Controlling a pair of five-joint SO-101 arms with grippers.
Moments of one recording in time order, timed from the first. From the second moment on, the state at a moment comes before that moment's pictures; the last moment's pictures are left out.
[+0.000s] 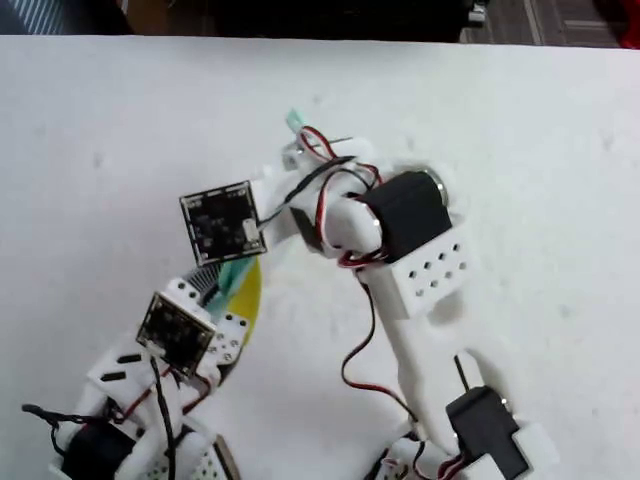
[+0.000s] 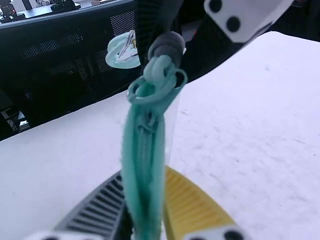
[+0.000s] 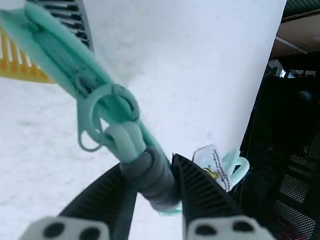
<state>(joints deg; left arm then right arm) 24.7 -105.0 70.5 60.2 -5.5 -35.7 -10.9 -26.5 97.3 78.9</state>
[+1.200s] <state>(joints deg) 24.9 -105.0 72.6 60.2 3.8 -37.3 -28.6 -7.6 93.0 59.6</state>
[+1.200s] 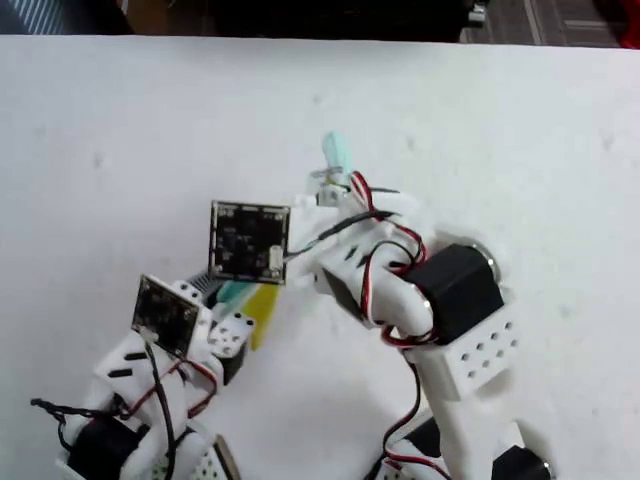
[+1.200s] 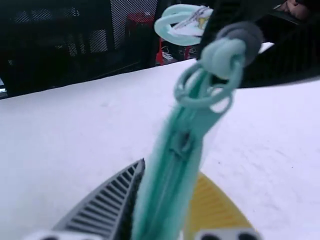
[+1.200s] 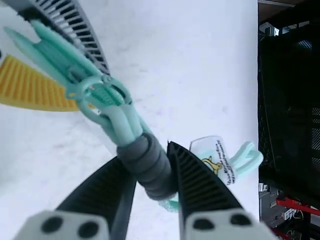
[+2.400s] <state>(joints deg) 29.0 -105.1 75.1 56.7 5.7 -37.7 -29.7 -2.8 91.7 59.0</state>
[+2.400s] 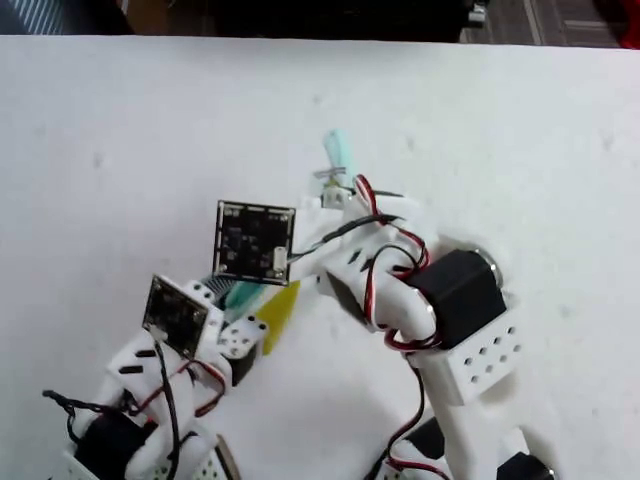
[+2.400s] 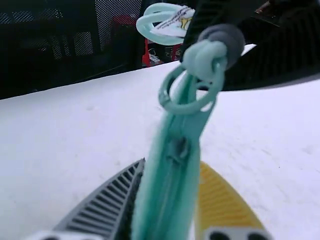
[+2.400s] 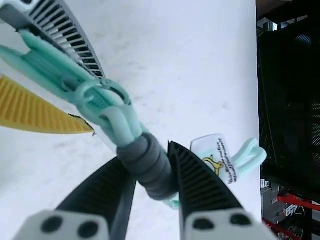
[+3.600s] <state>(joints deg) 29.2 -105.1 77.2 52.8 2.3 -42.2 -59.1 19.3 97.3 52.0</state>
